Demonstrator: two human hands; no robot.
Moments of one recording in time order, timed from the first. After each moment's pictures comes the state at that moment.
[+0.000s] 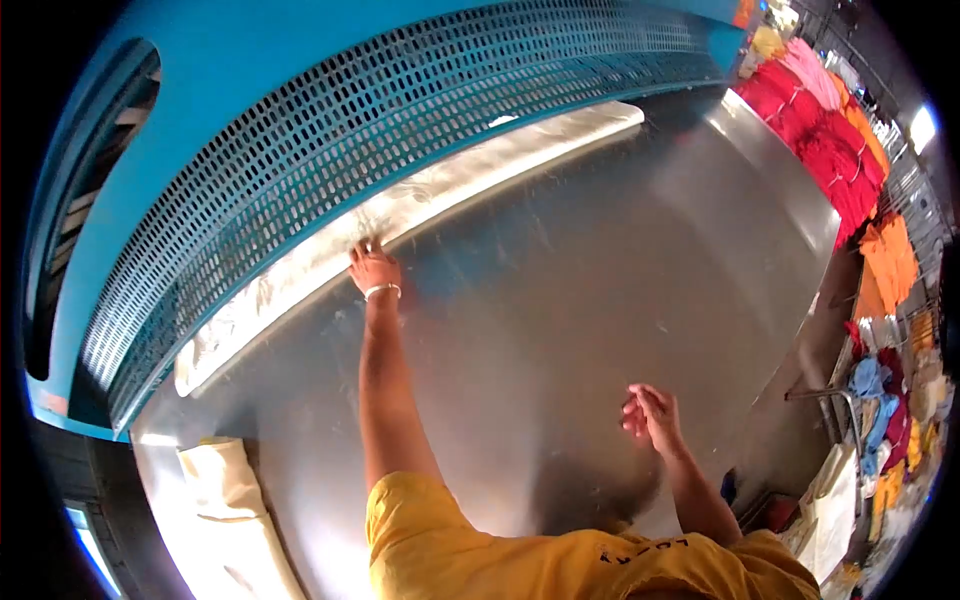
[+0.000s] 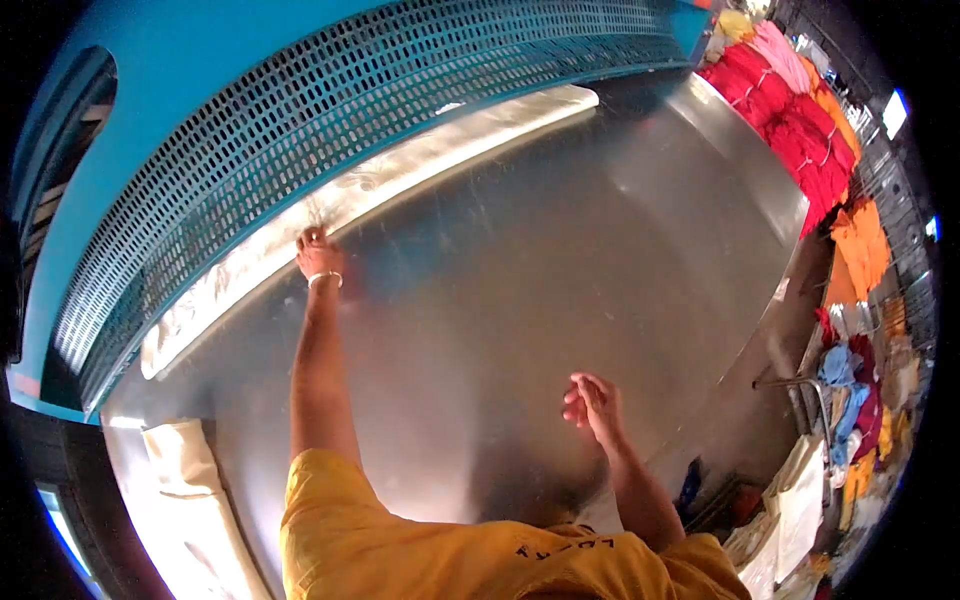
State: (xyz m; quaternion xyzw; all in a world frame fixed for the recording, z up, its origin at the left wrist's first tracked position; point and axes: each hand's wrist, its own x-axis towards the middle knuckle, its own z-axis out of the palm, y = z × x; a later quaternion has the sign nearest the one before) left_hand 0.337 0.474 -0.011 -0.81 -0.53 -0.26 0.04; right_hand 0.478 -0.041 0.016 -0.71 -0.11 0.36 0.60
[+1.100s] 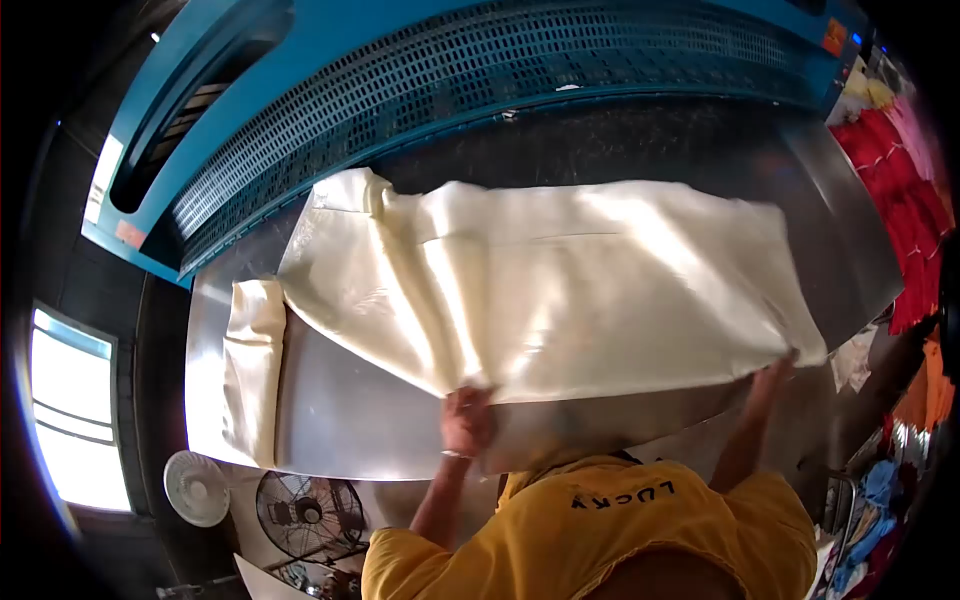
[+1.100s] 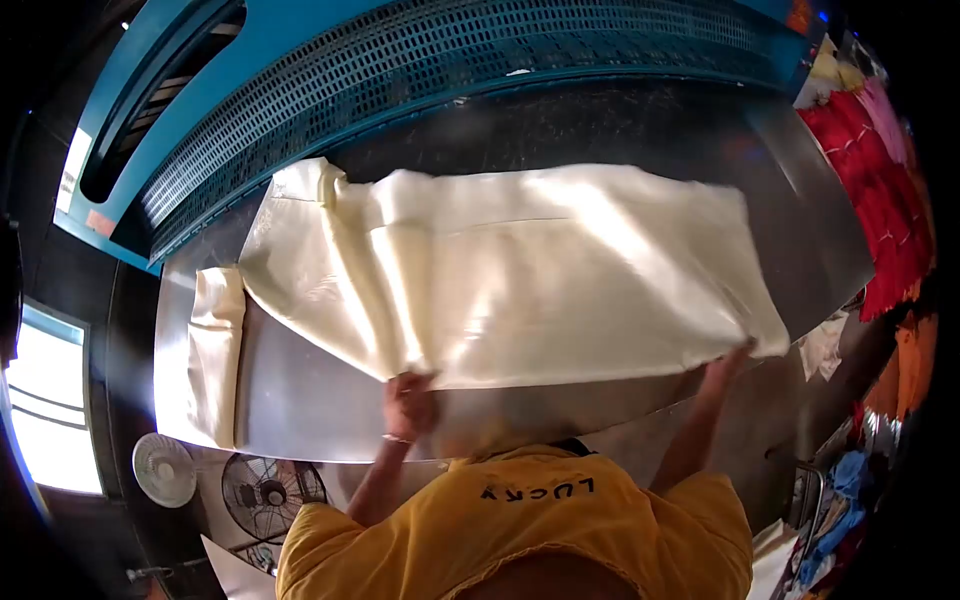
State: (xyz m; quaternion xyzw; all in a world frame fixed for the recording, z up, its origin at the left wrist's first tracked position) left_hand 0.197 -0.038 -0.015 -0.82 -0.47 -0.29 -0.14; right_hand 0.828 -0.254 -0.120 -0.71 -0.13 -0.08 0.69
